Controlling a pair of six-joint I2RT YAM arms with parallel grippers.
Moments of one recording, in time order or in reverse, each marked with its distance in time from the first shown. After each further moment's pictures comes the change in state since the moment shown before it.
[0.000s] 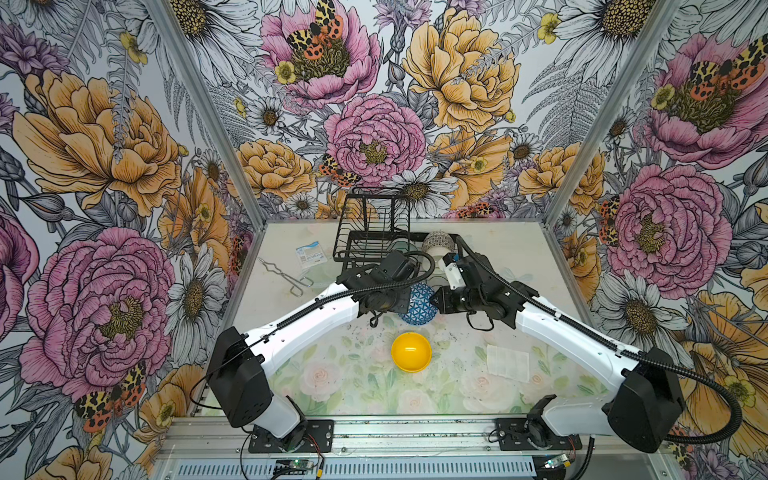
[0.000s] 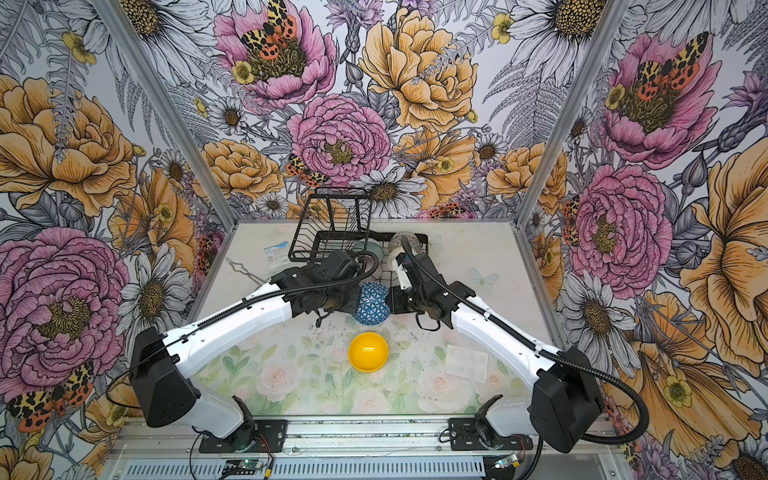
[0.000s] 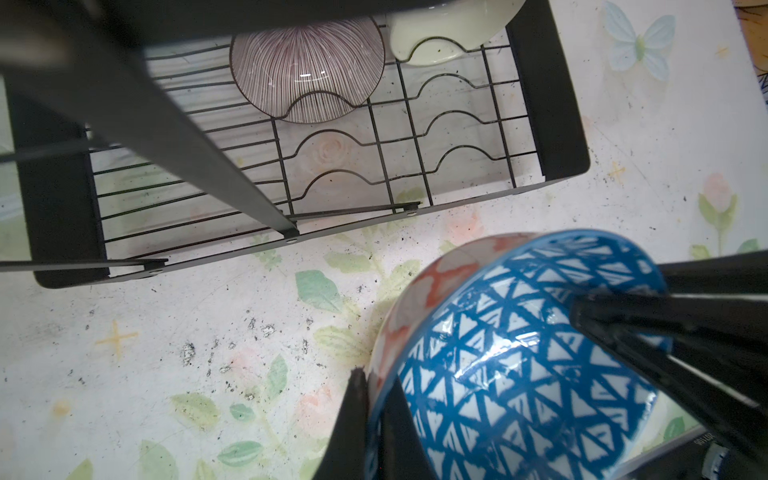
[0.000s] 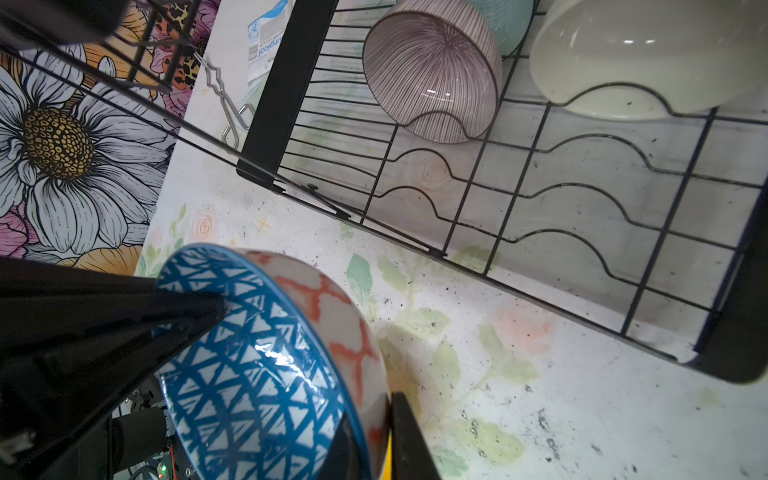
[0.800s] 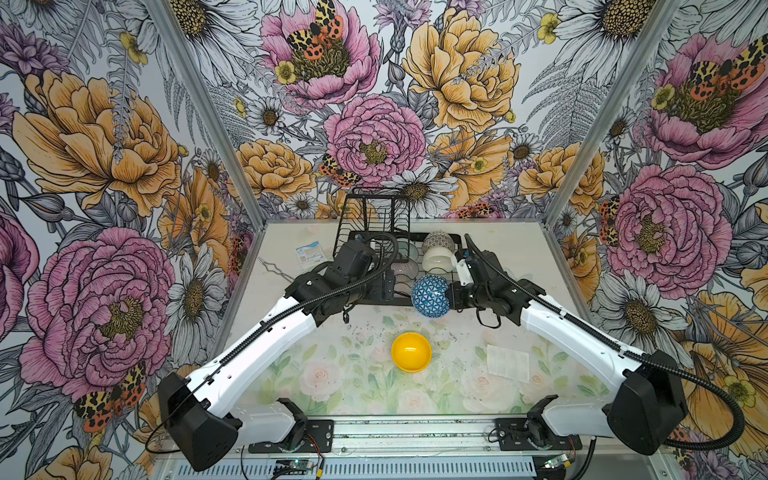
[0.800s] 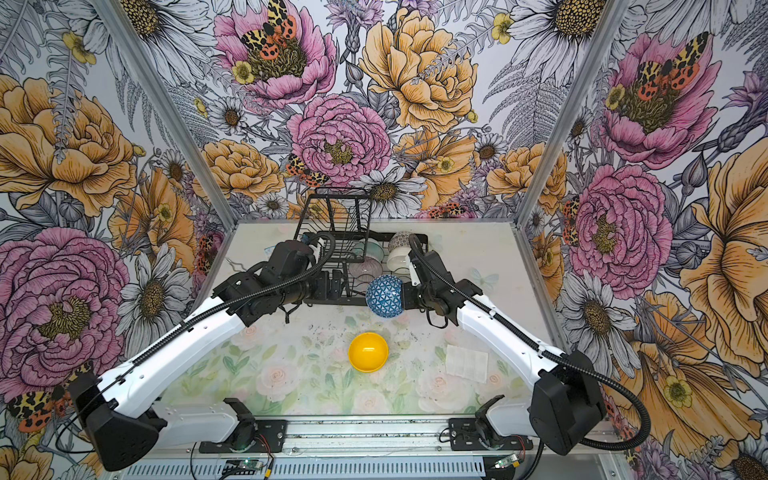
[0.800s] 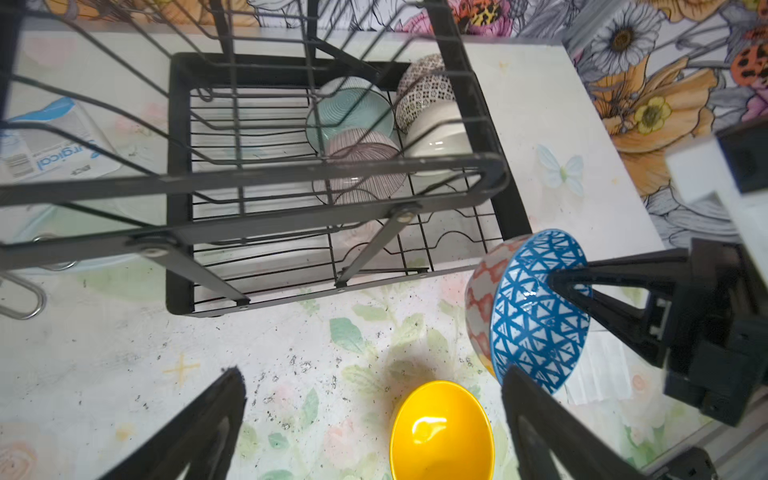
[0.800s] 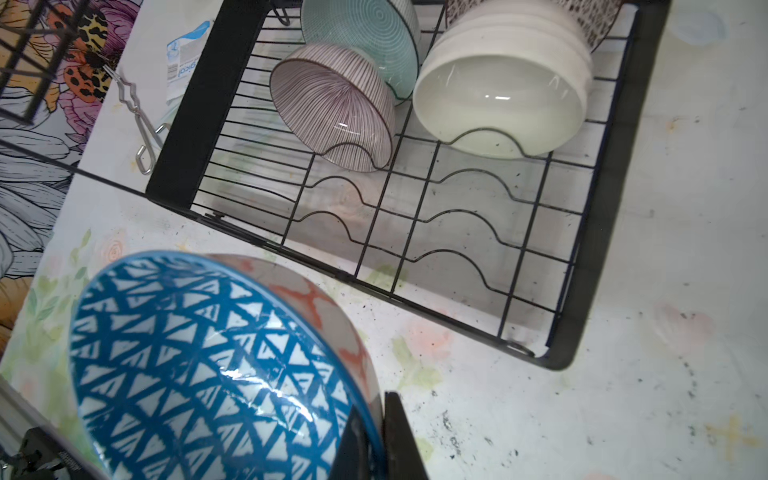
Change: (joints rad) left arm 0.163 -0.292 -0.096 0.086 0.021 0.060; right arm -0.064 -0.014 -0.006 -0.032 0.154 -0.119
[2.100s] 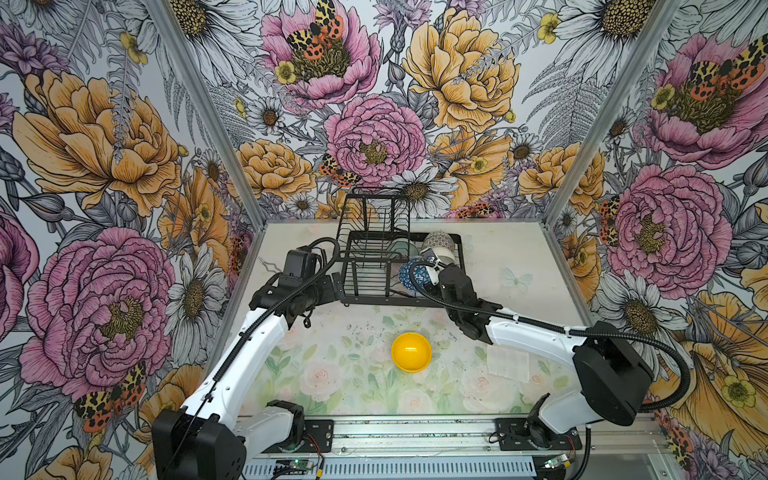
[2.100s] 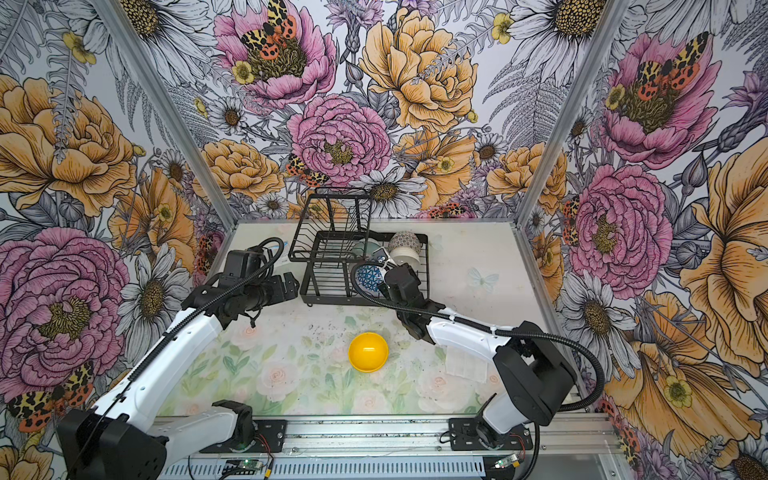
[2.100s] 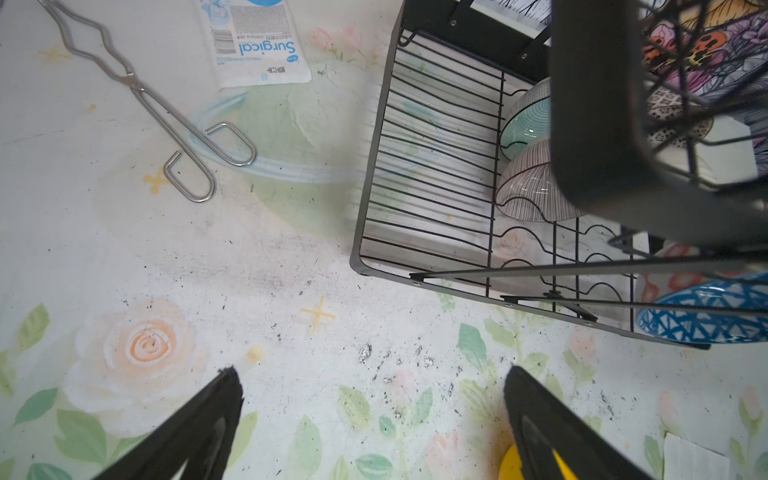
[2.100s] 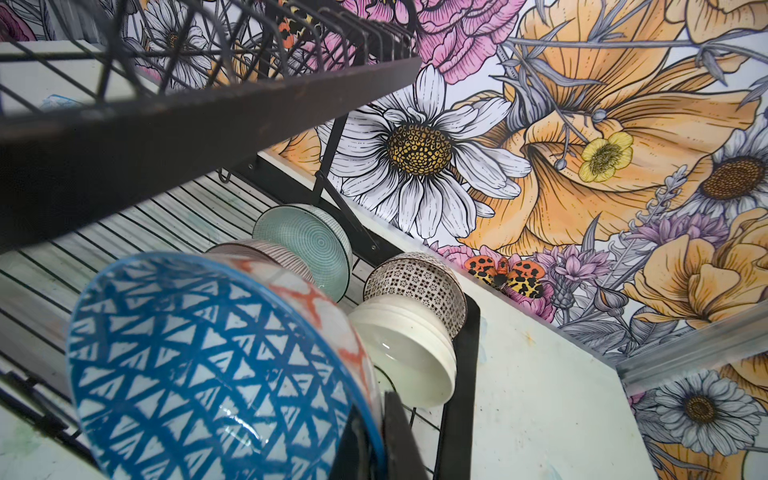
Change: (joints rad) left arm 0.430 -0.093 -0.253 0.020 0.126 0.019; right arm 0.203 0.191 -0.195 0.897 0.598 -0.614
